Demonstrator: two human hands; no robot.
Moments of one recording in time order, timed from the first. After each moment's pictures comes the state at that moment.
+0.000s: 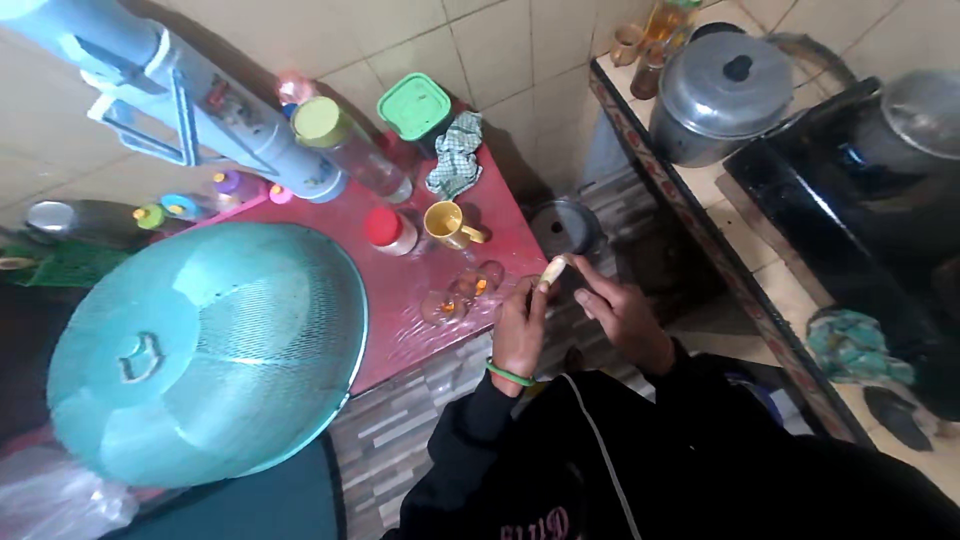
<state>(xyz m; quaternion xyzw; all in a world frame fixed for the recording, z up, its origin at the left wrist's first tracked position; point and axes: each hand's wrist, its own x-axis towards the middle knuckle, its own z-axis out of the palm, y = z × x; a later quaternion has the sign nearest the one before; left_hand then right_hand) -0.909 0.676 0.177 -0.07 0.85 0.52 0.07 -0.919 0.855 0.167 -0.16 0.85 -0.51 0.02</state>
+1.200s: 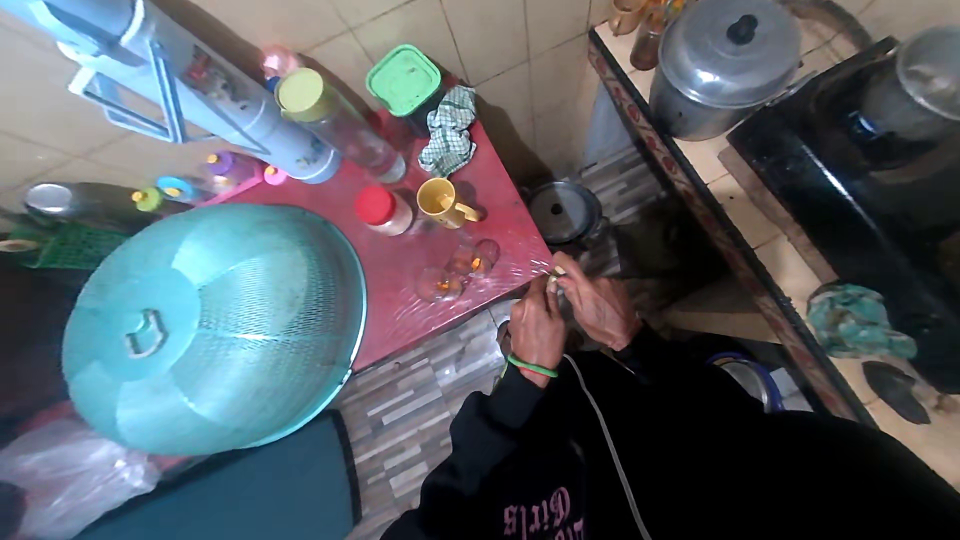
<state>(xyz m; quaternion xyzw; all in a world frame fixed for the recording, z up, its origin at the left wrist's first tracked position) -0.873 0.715 0.166 -0.10 0.91 0.38 0.08 -0.897 0.840 0.130 -0.15 0.94 -0.30 0.01</state>
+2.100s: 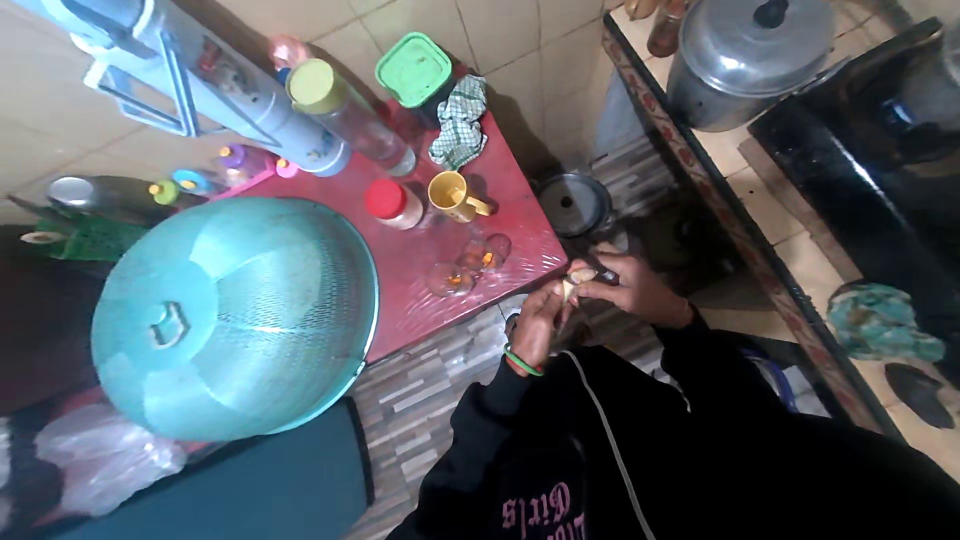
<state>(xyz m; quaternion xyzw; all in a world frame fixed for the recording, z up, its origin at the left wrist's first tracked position) -0.877 0.682 0.141 -0.08 0.64 0.74 0.19 -0.929 0.875 0.139 -0.19 0.77 -0.58 0.15</state>
